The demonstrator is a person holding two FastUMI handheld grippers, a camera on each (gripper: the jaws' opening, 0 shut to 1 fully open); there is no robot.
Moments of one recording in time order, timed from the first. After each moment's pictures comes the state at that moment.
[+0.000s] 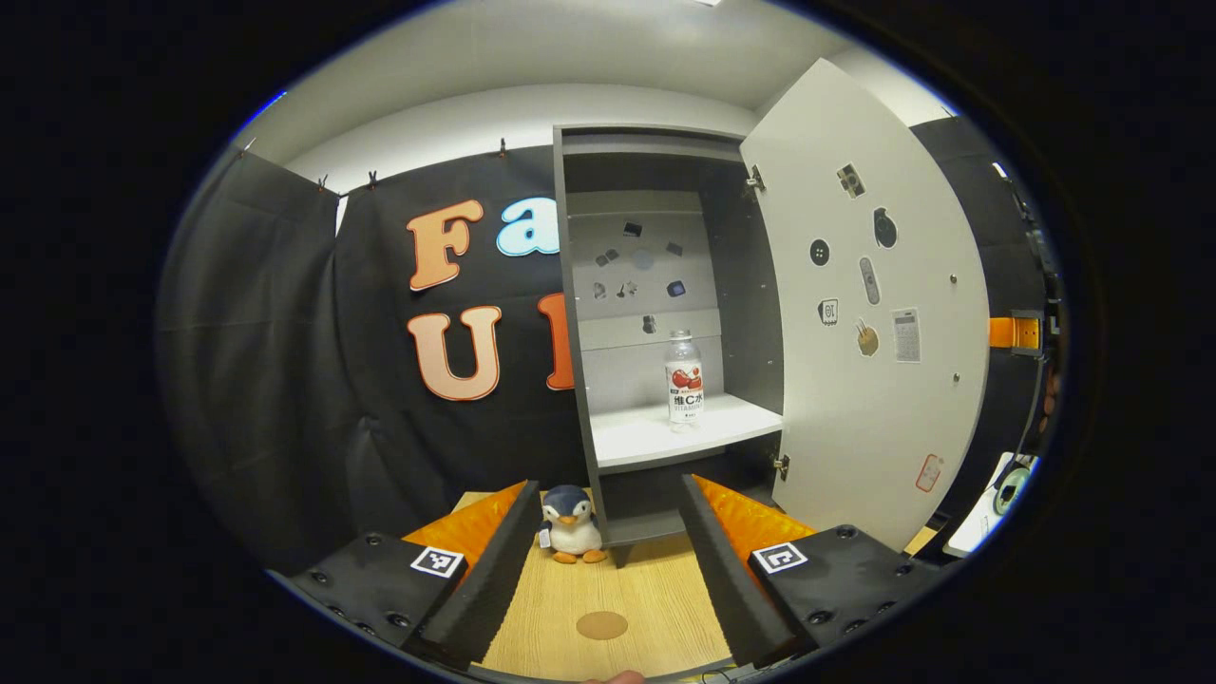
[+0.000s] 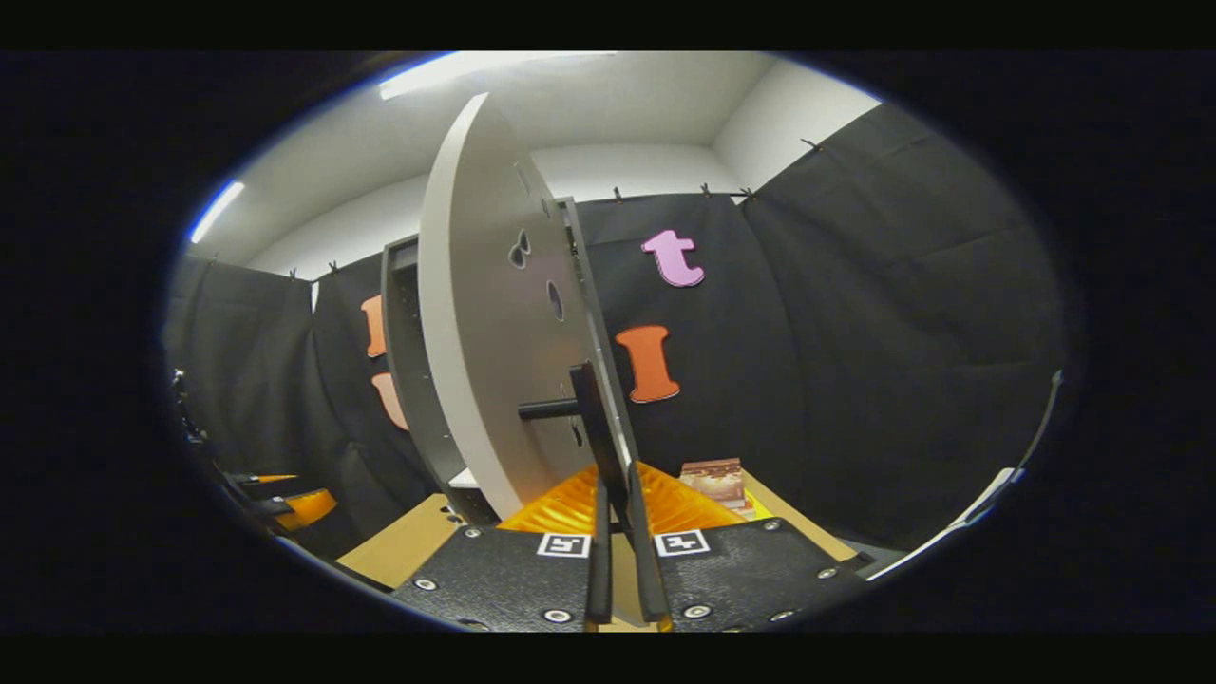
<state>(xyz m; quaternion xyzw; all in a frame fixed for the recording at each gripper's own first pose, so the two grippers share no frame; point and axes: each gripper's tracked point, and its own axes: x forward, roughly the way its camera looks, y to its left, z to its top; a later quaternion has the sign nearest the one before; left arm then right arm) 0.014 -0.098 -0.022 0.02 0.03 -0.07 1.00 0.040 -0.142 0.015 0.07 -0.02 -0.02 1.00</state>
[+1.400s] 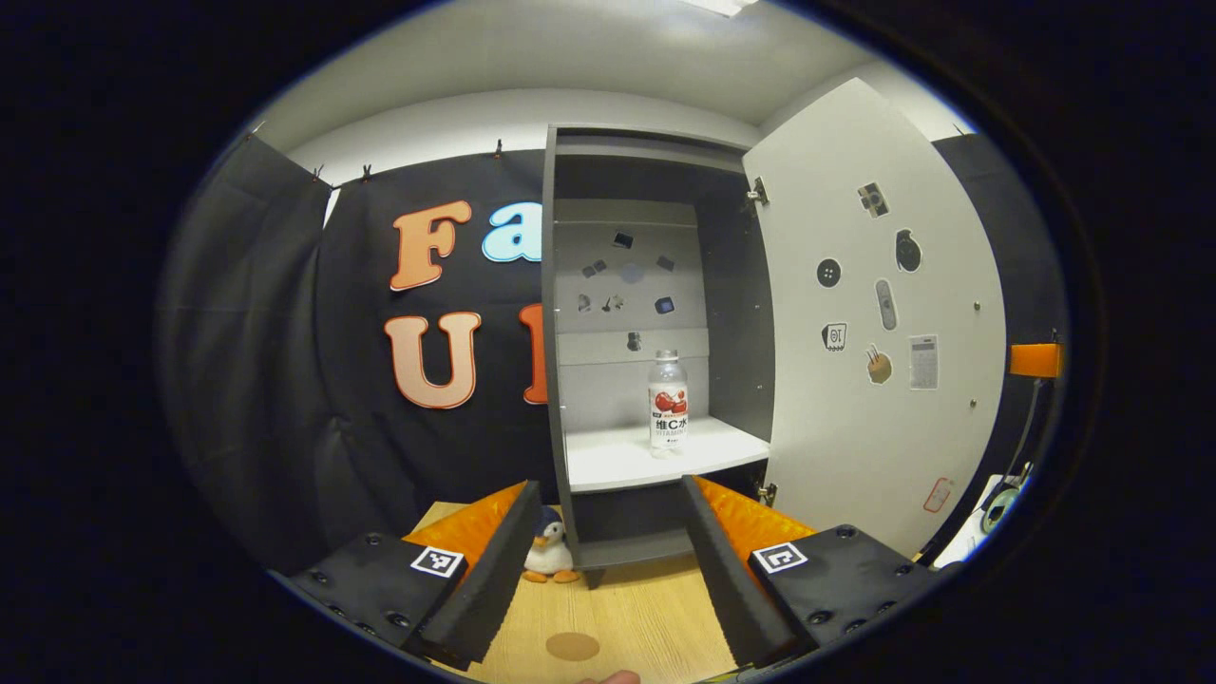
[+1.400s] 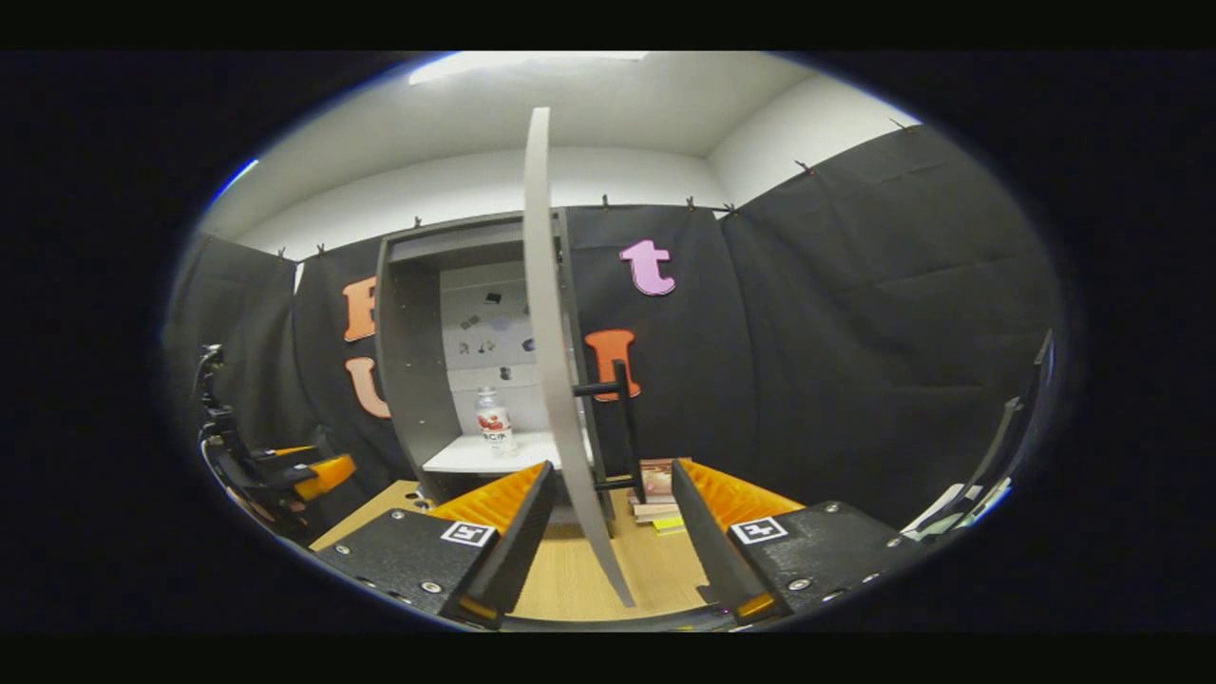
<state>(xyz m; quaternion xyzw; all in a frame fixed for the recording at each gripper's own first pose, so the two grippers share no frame) 0.070 -0.131 -0.004 -0.01 0.00 -0.10 0.99 -0.009 -0.145 0.019 0.03 -0.02 -0.07 1.00</state>
